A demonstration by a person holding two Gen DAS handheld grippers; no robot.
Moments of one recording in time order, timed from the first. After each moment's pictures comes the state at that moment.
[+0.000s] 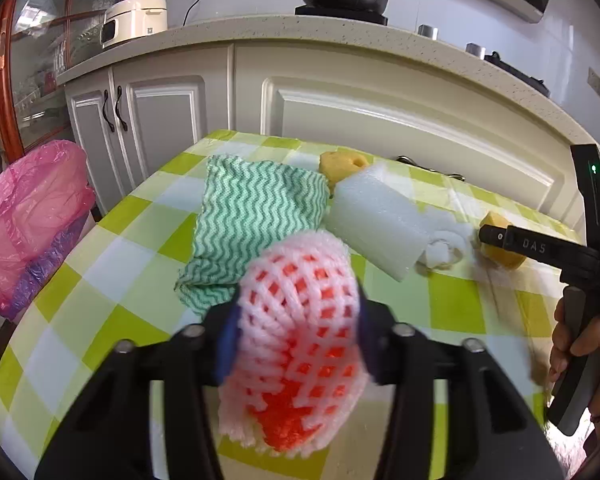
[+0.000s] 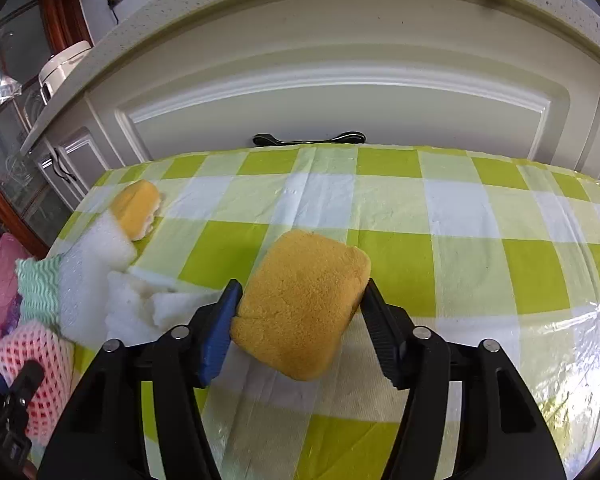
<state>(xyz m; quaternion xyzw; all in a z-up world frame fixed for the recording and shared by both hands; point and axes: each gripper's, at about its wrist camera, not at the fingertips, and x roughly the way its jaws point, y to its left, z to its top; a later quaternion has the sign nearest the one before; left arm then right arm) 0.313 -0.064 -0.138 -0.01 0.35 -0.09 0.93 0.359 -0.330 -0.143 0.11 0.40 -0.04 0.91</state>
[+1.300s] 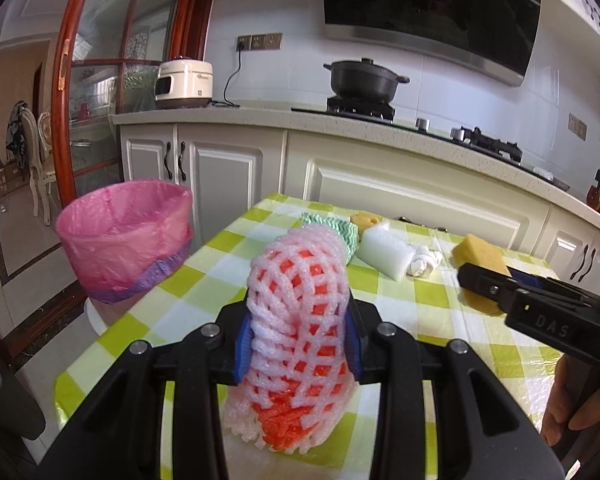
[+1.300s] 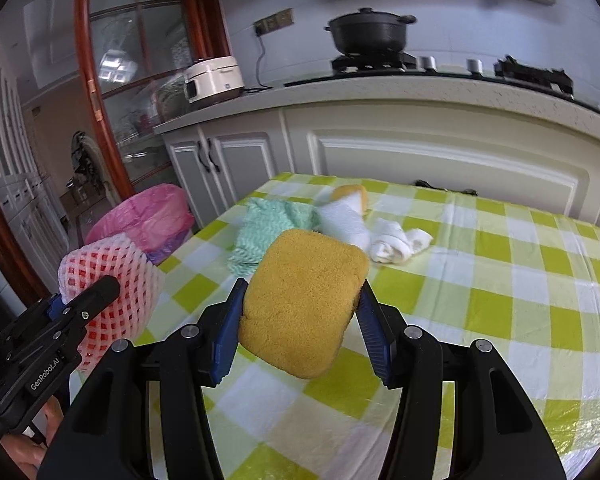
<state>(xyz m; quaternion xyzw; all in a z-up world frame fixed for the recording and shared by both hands) 0.146 0.020 -0.065 -0.04 0.23 -0.06 0.97 0.186 -0.189 -0.050 0.04 0.29 0.13 0.95</state>
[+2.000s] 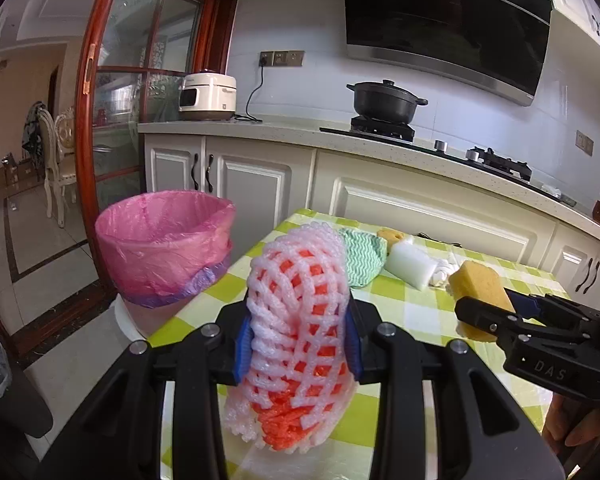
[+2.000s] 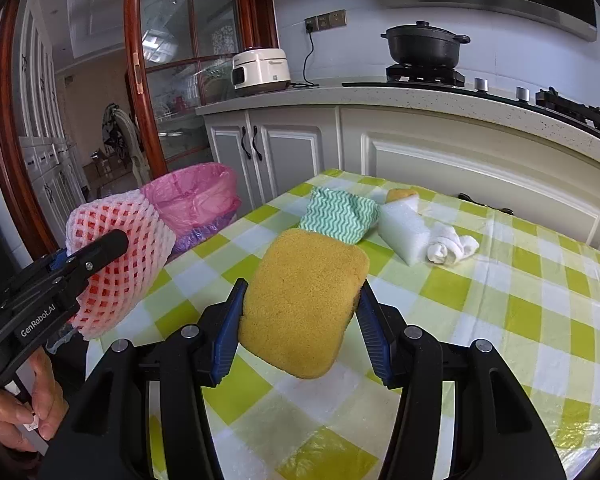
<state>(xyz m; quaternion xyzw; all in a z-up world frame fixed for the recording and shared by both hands) 0.117 0.067 -0.055 -0.05 0.20 -0.03 0.98 0.160 -0.145 -0.054 0.01 0.29 0.18 0.94</state>
